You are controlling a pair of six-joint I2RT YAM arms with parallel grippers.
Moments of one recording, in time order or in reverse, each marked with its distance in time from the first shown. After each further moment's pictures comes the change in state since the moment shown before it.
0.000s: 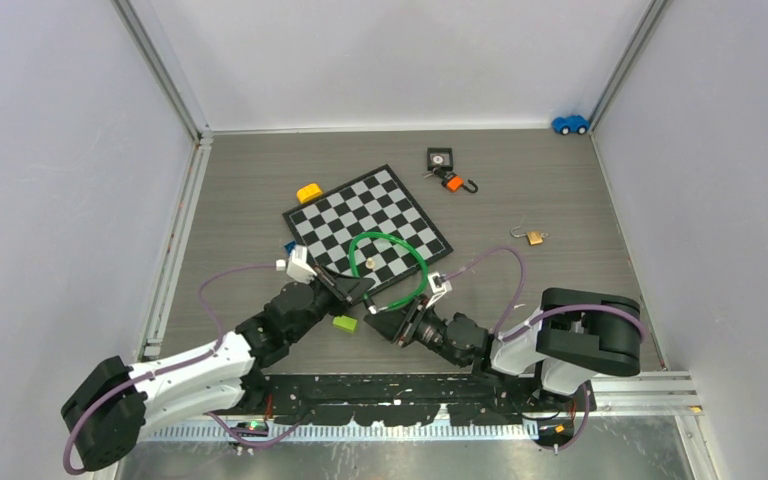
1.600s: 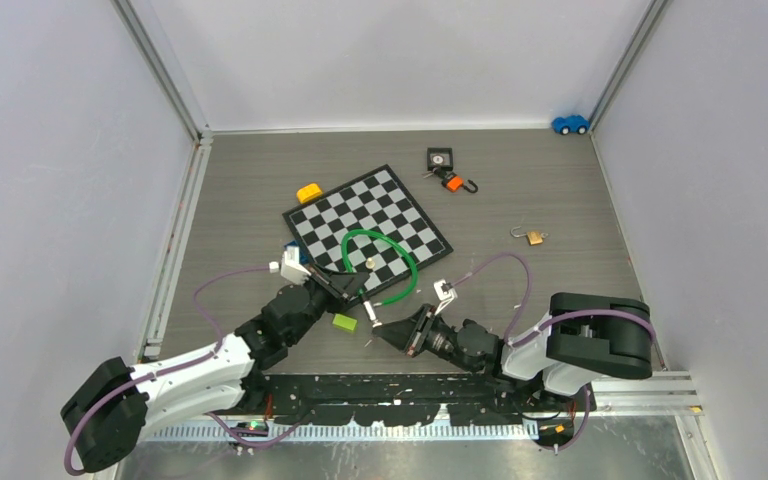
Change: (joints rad) left arm -0.003 -0.017 -0.042 0.076 -0.074 -0.004; right arm 0.026 -0.050 -0.087 0.016 -0.051 0.100
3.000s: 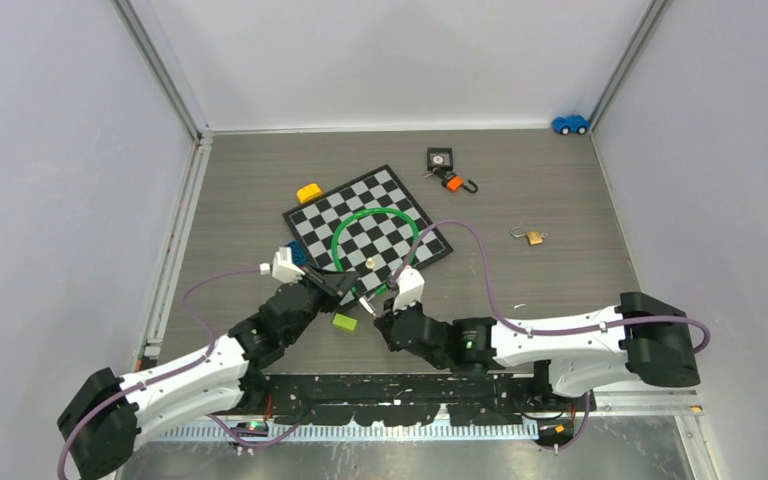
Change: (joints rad) left arm 0.009 -0.070 0.031 -0.169 -0.070 0.009; right arm 0.090 -0.239 0.545 -1.359 0.289 -0.372
